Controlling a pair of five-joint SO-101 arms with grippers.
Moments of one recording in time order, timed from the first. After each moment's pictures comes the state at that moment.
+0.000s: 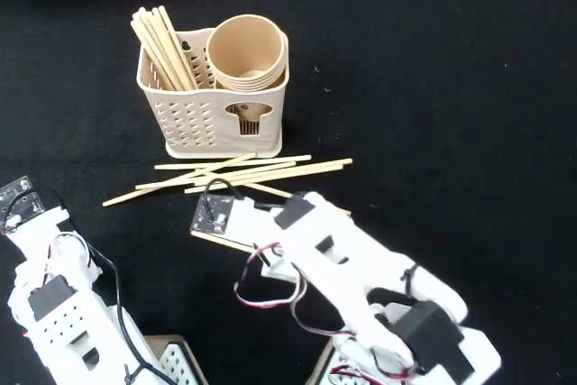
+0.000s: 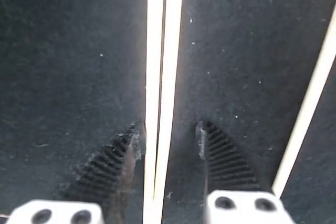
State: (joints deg) left arm -45.0 -73.0 88.7 45.7 -7.9; right arm -38.2 -12.7 56.2 53.1 39.0
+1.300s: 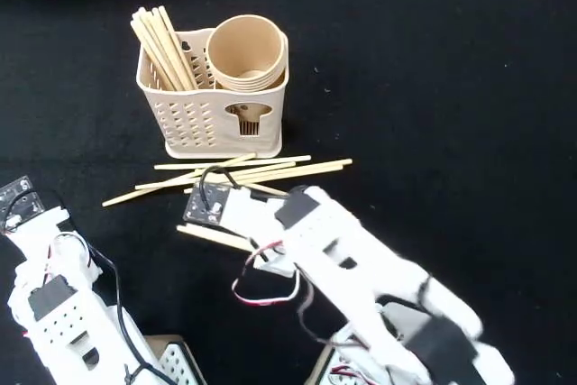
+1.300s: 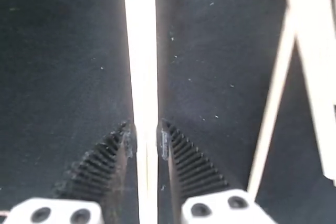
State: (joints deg) left arm -45.0 -73.0 88.7 45.7 -7.9; right arm -38.6 -24.5 53.8 59.6 35.8
